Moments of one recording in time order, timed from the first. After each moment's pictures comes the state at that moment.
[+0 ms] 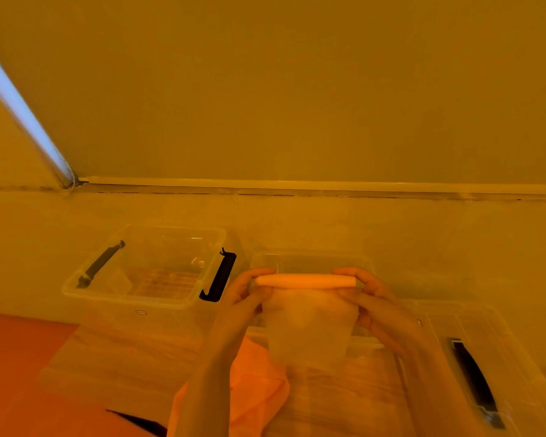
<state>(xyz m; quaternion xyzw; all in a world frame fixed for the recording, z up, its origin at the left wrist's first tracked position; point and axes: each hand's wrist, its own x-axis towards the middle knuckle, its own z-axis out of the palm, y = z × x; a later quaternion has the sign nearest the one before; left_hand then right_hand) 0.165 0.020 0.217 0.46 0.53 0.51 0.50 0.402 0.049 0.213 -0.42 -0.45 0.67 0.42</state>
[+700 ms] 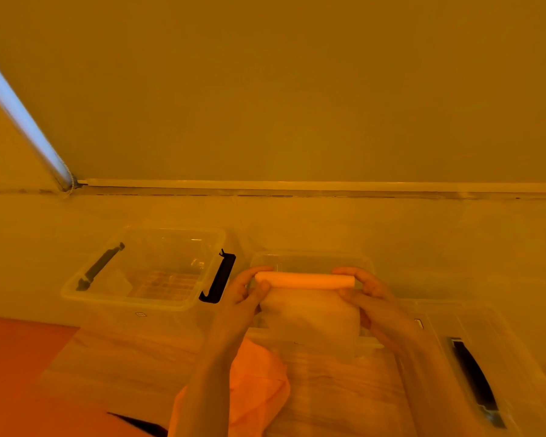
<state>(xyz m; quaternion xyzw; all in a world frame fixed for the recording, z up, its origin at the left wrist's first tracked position) 0.168 0.021 0.219 0.48 0.53 0.51 0.49 0.402 0.052 0.208 -0.43 -0.46 0.65 0.43</state>
